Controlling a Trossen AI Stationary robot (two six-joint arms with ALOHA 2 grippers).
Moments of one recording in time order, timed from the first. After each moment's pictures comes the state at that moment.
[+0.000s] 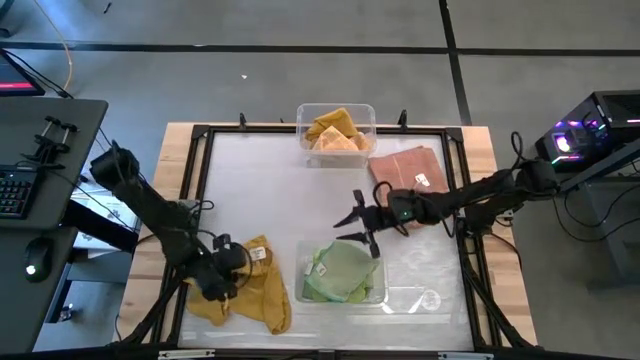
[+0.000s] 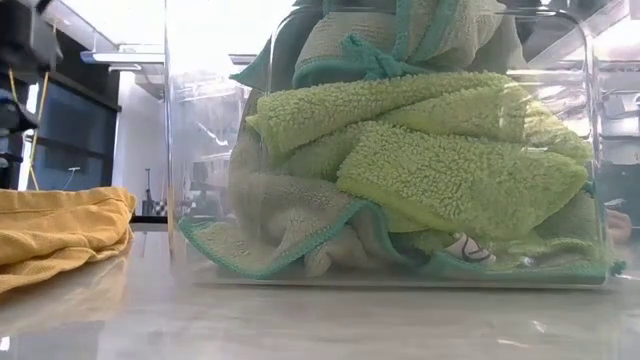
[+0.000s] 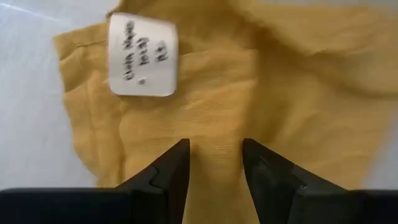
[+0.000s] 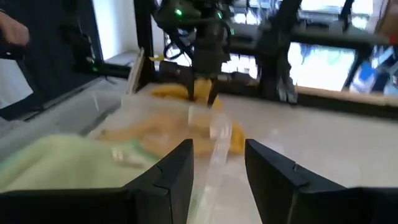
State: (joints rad) left arm -0.85 1.31 0.64 -0.58 -0.36 -1.07; right arm 0.10 1.43 0.65 0.60 -0.15 -0.09
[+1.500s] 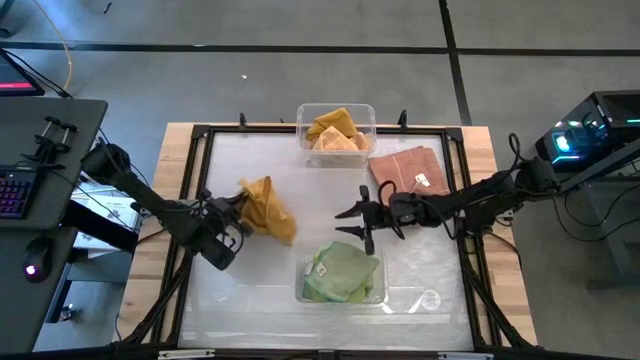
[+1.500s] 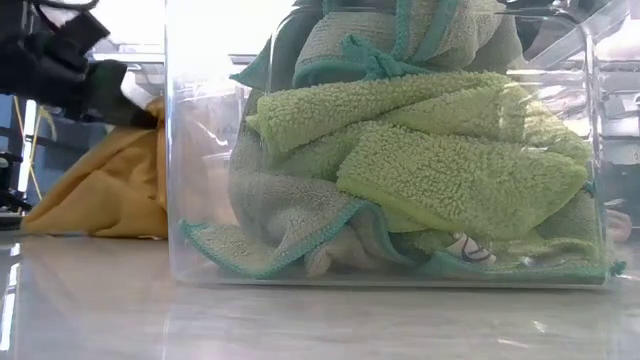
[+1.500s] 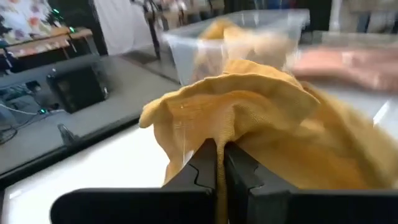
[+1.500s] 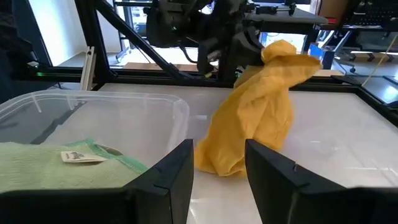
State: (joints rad) left arm -0.63 1.16 0.45 -0.72 -1.39 -1.31; right arm 0.13 1.43 0.61 0.63 0.06 -0.01
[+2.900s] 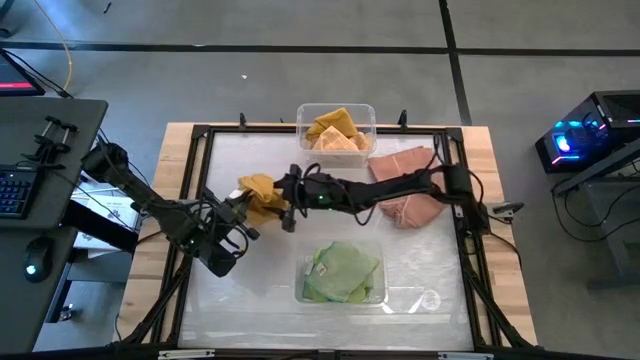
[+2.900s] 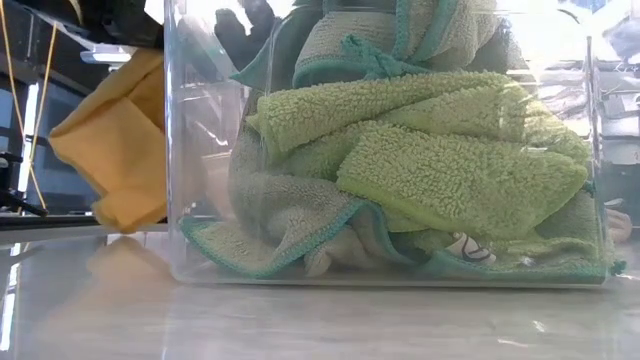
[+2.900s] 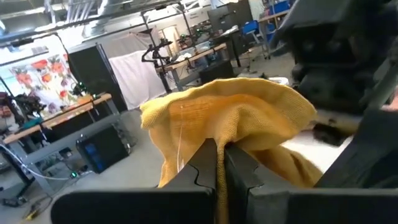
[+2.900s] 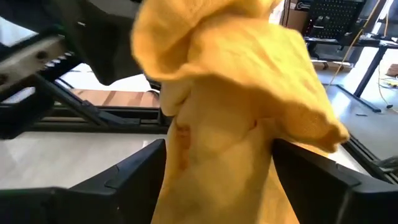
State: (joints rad) left arm -0.65 1.16 0.67 -0.52 -1.57 -0.68; right arm -0.01 2.10 1.48 0.45 0.07 -0.09
